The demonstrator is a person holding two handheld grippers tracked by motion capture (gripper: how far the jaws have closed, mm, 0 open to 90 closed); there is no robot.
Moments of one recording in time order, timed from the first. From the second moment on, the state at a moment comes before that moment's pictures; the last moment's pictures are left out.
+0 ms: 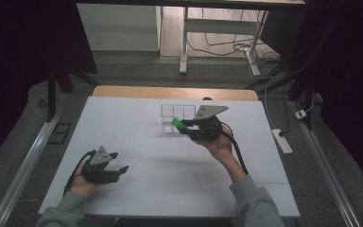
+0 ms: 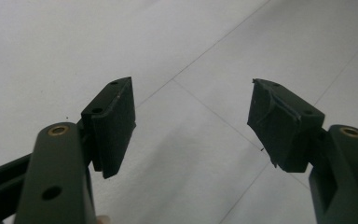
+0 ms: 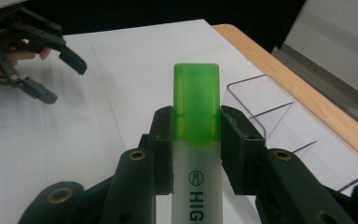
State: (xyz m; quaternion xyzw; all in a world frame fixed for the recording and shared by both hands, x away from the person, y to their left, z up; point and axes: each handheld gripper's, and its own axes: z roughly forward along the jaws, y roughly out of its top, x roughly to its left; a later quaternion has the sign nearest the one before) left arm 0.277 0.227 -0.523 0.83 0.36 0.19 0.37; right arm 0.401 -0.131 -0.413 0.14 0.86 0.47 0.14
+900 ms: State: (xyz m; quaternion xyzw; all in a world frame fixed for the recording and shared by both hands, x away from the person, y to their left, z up) left arm 0.279 0.223 -0.526 0.84 0.36 0.18 0.36; right arm 0.452 -0.122 -0.393 0.22 0.79 0.55 0.17
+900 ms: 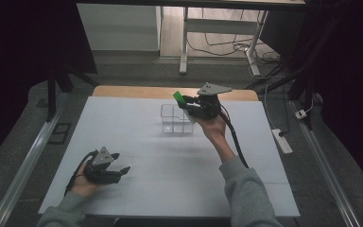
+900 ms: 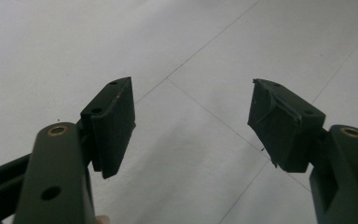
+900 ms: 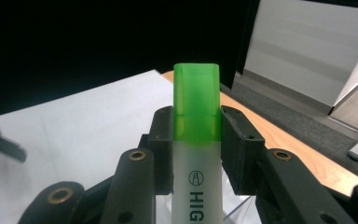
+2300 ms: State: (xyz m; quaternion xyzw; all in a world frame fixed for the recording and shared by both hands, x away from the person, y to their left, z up) left arm 0.282 0.223 -0.531 0.85 0.35 0.17 0.35; right arm 0.515 -0.082 -0.435 0.26 0.76 0.57 0.16
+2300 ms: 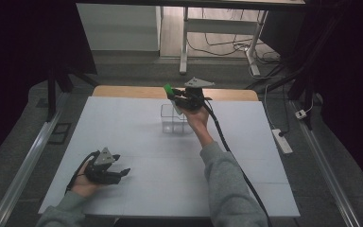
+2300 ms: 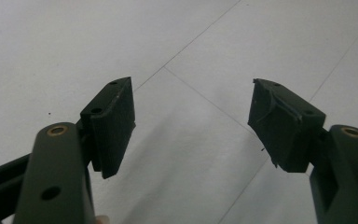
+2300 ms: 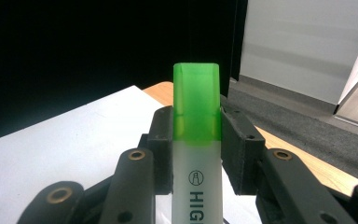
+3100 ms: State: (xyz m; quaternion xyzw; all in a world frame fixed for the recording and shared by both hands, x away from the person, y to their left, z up) left arm 0.282 0.223 -0.532 0.85 0.35 0.17 0.35; right arm 0.490 -0.093 -0.423 0.24 0.80 0.53 0.15
